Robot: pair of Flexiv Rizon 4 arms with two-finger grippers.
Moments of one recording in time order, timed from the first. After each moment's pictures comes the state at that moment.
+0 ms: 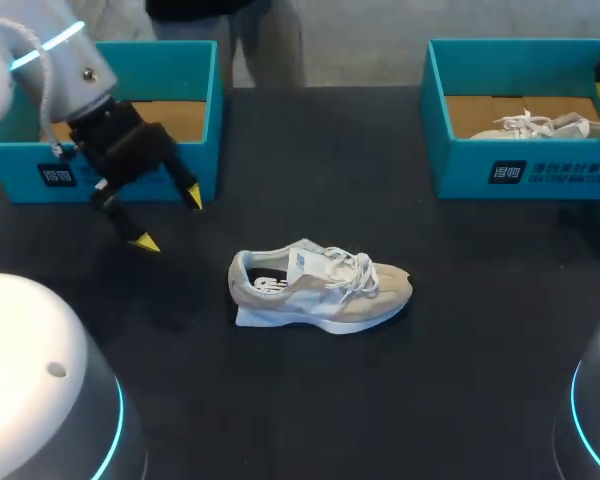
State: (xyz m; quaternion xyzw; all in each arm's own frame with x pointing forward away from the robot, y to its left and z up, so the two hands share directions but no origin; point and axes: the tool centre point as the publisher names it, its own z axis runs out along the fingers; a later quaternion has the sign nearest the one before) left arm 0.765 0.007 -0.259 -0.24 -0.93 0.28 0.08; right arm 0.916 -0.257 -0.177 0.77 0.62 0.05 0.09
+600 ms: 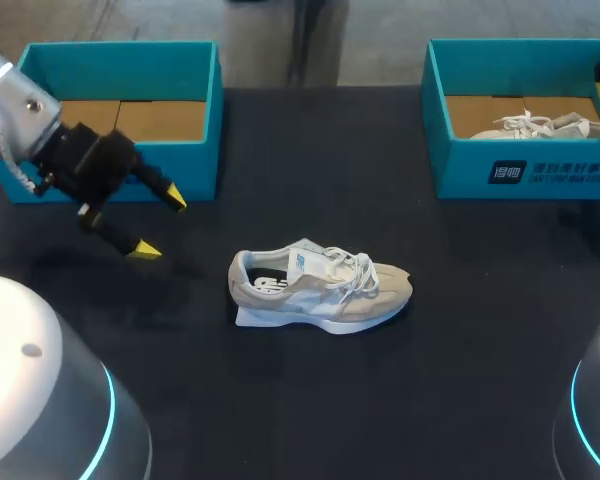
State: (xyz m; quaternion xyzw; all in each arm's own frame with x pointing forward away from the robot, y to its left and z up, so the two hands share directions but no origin) left arm 0.762 0.016 -0.273 -0.12 -0.91 0.39 0.04; right arm 0.916 -0.257 -0.177 0.77 0.62 0.05 0.09
